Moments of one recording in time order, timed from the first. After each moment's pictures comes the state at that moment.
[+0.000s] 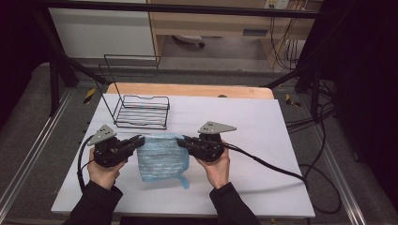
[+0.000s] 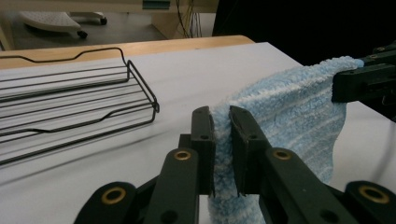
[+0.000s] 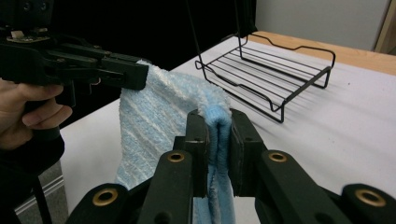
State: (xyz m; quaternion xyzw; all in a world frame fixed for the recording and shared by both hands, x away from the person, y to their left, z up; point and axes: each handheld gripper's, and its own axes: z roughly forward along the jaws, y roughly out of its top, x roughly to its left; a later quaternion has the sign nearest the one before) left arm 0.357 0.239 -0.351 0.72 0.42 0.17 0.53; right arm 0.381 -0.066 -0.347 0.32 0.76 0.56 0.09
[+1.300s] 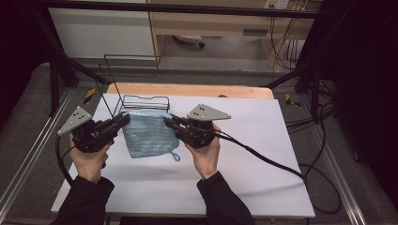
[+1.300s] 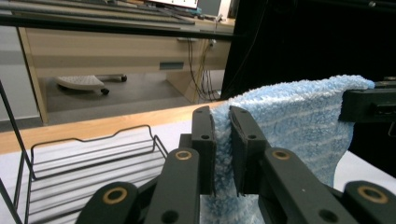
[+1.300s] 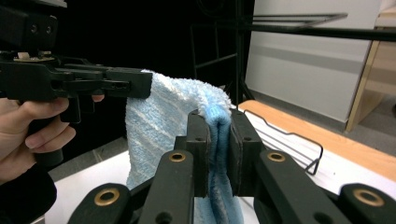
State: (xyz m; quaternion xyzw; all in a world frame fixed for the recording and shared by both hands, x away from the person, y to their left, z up) left arm 0.360 0.264 -0.292 0.66 0.40 0.24 0.59; right arm 0.381 -0.036 -0.286 0.27 0.72 0.62 0.16
